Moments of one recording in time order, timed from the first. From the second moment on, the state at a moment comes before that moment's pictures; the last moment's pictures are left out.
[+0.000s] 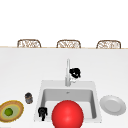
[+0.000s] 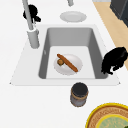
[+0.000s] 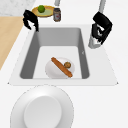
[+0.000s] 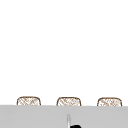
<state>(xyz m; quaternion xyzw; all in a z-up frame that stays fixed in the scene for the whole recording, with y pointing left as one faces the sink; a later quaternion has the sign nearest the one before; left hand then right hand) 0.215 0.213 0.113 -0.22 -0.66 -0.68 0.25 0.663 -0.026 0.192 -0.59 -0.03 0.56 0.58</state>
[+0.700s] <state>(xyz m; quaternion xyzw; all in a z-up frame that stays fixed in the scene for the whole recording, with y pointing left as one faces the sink) 0.215 0.213 0.113 -0.22 -0.66 -0.68 0.25 0.660 -0.021 0.187 -0.65 -0.03 0.44 0.62</state>
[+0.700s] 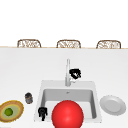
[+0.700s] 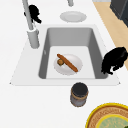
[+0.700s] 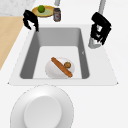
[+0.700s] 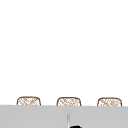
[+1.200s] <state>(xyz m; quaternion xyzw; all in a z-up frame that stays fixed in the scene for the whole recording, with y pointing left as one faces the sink) 0.215 0.213 0.113 -0.22 -0.66 -0.68 0.25 0.657 -0.019 0.197 -0.63 0.00 0.46 0.63</state>
